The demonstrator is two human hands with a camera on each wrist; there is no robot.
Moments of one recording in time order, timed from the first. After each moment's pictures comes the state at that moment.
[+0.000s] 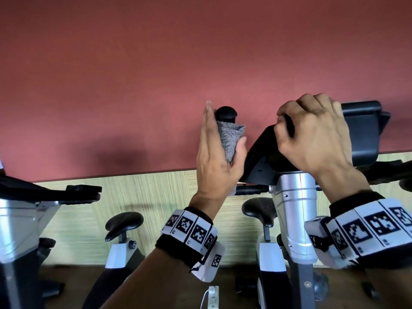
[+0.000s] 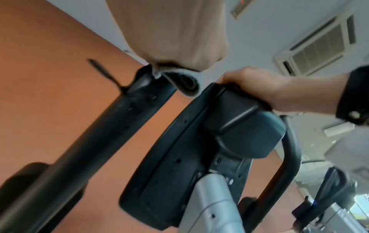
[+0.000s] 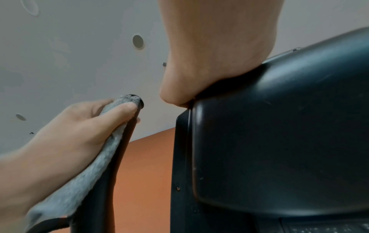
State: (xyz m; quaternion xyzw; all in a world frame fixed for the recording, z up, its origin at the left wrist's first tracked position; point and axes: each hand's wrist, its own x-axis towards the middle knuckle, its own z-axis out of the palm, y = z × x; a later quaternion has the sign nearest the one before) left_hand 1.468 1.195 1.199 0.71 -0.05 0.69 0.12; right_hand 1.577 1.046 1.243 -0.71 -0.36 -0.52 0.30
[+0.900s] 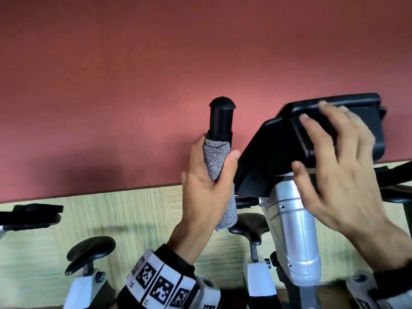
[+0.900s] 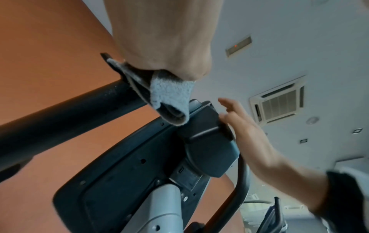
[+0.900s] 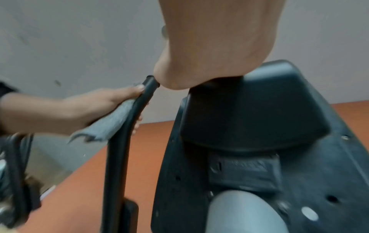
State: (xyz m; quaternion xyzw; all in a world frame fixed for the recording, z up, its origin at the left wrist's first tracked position) left_hand 1.468 1.213 1.164 0.69 -0.06 0.65 0.32; right_hand 1.573 1.022 1.167 -0.64 -0.40 -0.60 0.26
